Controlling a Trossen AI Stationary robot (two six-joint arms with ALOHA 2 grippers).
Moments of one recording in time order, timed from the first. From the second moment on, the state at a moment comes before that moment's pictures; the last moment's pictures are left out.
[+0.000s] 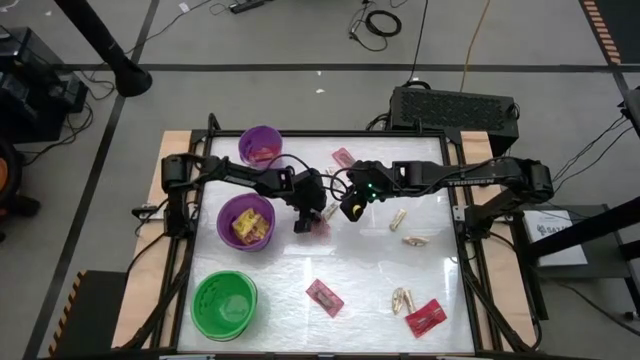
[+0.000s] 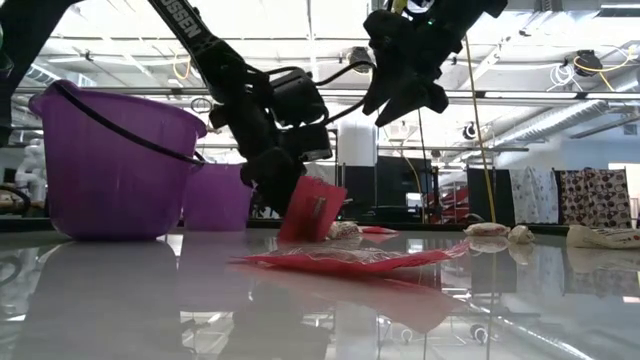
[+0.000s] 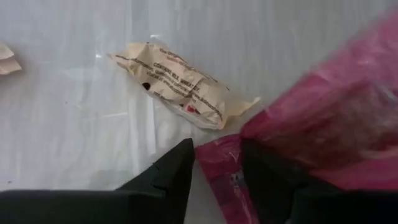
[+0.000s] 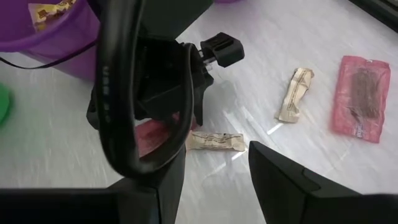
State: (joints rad) left arm 0.22 1.94 1.08 -0.18 0.25 0.28; right arm -0.10 1.48 1.15 -0.51 0.15 0.53
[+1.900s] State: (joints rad) left arm 0.57 1.21 1.07 -0.47 -0.20 0.29; right arm -0.26 1.48 1.15 -0.42 0.16 0.37
